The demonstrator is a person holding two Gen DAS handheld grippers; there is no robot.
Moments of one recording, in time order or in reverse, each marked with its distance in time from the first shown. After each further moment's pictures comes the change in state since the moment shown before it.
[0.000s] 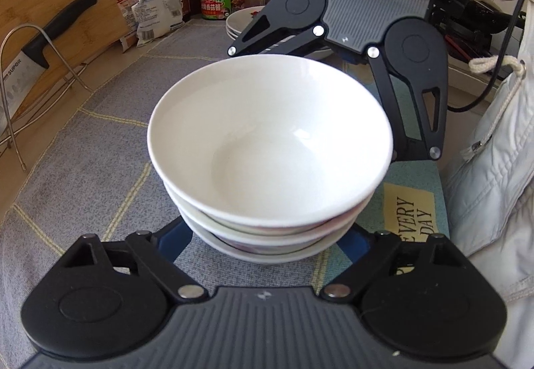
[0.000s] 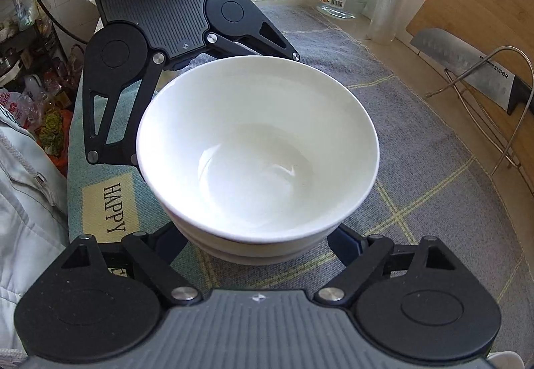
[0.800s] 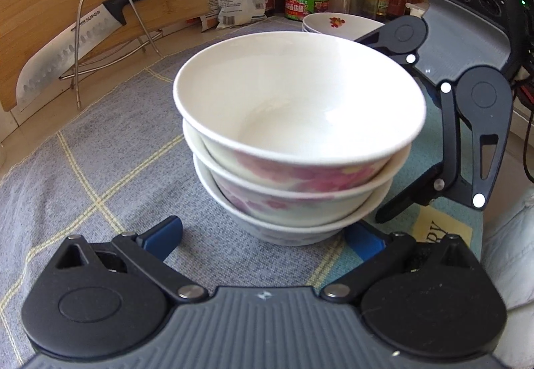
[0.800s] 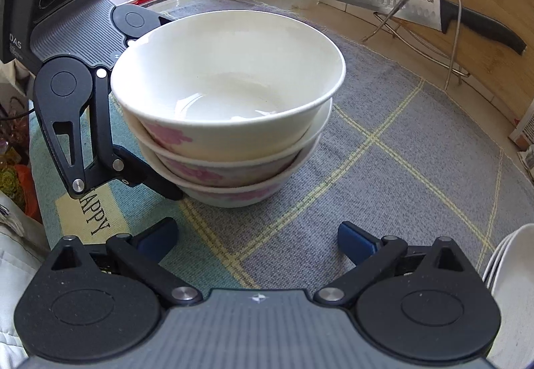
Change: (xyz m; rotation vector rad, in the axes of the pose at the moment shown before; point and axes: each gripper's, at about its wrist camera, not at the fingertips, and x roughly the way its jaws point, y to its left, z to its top) left arm 0.005 -0.022 -0.018 -0.242 -0.048 0.245; right arm 0.003 0.019 -0.035 0.245 -0.018 -0.172
